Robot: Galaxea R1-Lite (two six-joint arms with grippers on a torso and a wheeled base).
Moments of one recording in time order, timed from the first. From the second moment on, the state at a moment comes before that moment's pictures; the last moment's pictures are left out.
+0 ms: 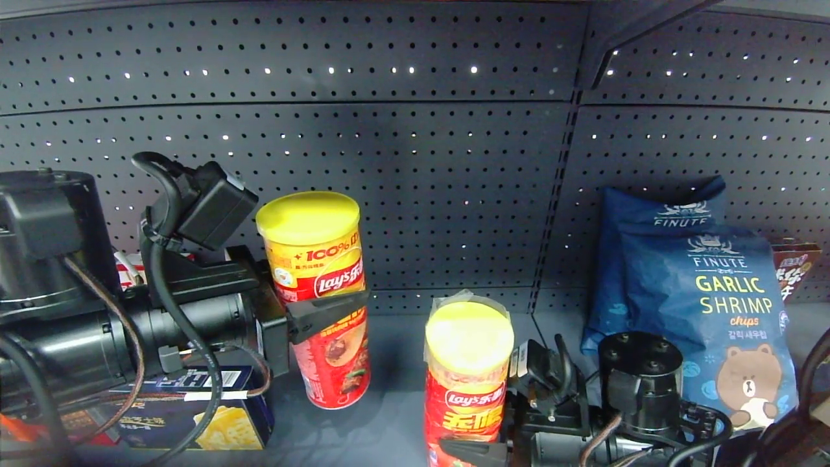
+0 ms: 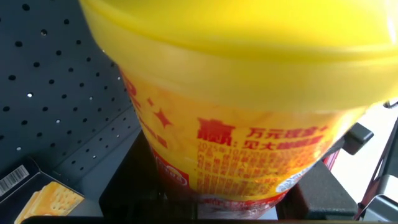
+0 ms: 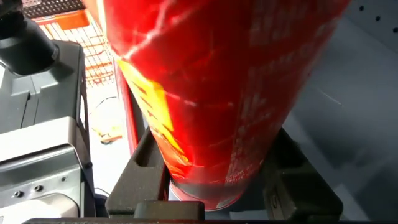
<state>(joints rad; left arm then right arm) -0.47 1.39 -0.70 -0.50 -0.39 0.09 0.76 1.90 -0.43 -1.20 0.49 -0.12</state>
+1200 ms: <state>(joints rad) -0.48 1.35 -0.66 -0.50 -0.39 0.09 0.72 1.36 -0.33 -0.87 0.38 -0.13</state>
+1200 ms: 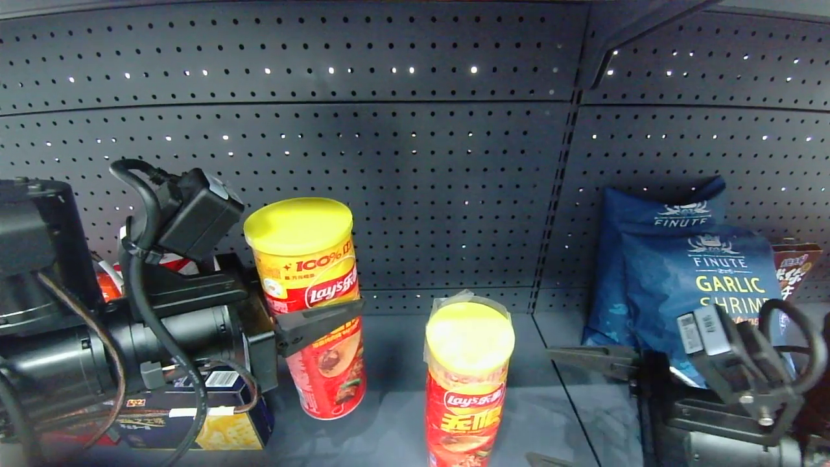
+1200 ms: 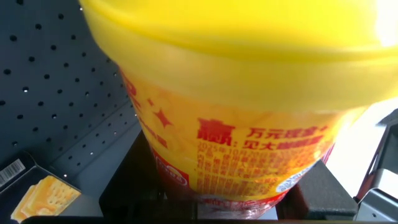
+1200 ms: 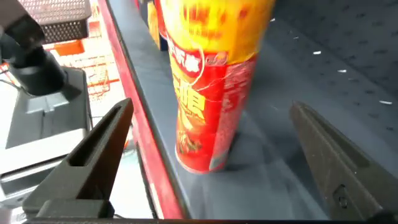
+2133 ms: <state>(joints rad) -0.48 1.32 -0.58 -0.52 -0.39 0.09 0.22 0.61 -0.11 -0.41 -0.23 -0.06</state>
